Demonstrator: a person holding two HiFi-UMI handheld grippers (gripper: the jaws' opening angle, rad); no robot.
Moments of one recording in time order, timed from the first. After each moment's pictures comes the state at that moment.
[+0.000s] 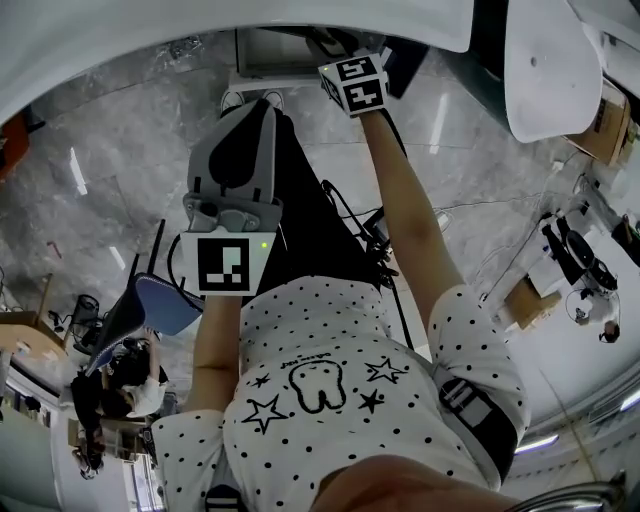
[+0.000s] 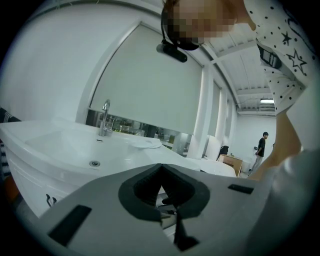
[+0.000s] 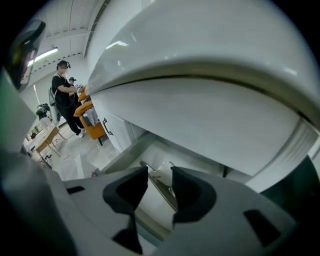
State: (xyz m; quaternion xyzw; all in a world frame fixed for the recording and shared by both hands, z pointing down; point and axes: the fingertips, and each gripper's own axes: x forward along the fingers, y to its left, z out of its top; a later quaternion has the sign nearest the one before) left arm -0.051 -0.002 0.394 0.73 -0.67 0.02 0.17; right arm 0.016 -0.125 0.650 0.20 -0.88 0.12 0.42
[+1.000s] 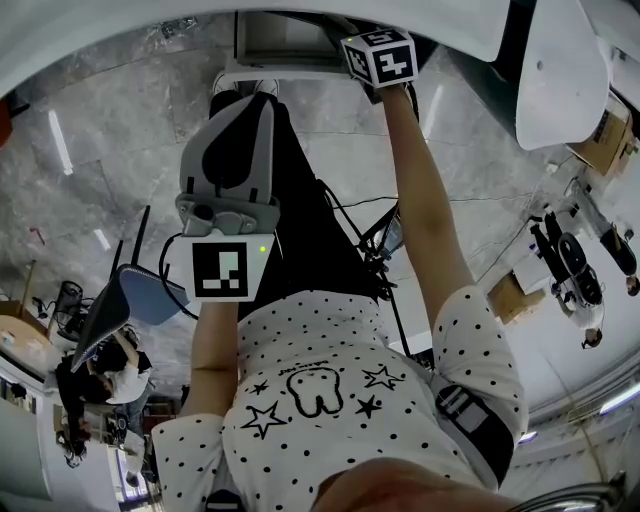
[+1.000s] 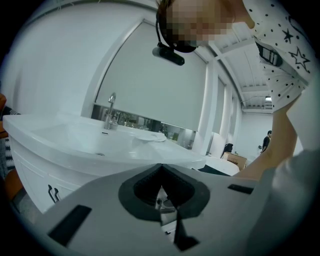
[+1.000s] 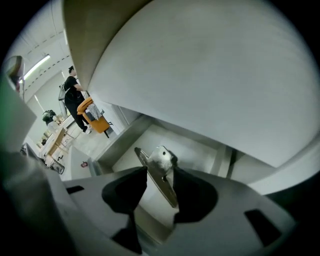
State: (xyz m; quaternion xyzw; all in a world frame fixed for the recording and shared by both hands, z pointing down) left arm -0.057 0.002 0.438 0.71 -0.68 0.03 0.18; right arm 0.029 -0.143 0.700 0.15 -0.85 0.18 0.48
